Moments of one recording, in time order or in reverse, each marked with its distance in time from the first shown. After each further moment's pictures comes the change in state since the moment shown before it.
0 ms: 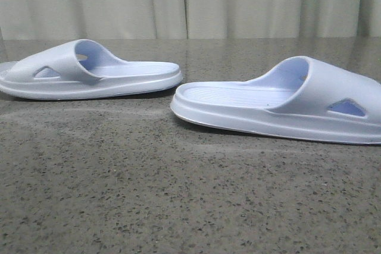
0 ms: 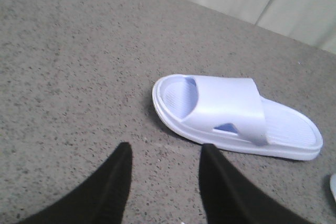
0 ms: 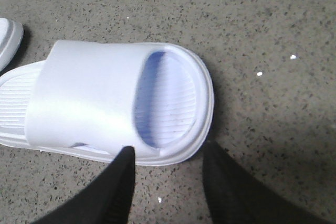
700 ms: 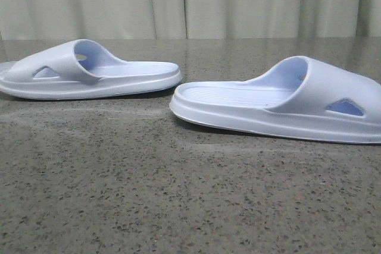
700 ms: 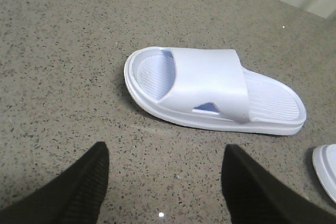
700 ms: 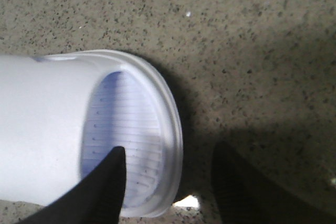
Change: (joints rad) left arm 0.000 0.155 -0.060 -0.138 0.061 0.155; right arm -0.183 0.401 -0.173 0.185 0.148 -0.271
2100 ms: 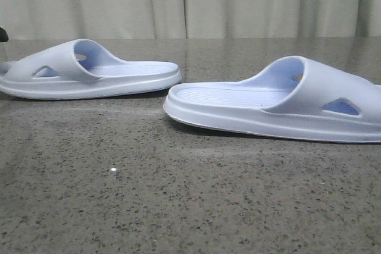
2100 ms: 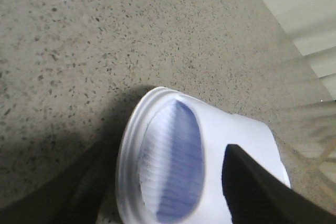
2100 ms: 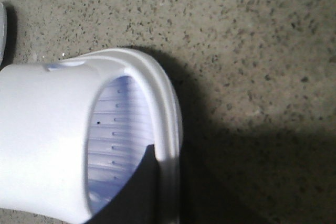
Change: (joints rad) left arm 0.170 0.779 -0.234 -0.795 0.210 0.581; right arm -0.146 0.215 -0.011 0.324 0.176 -0.349
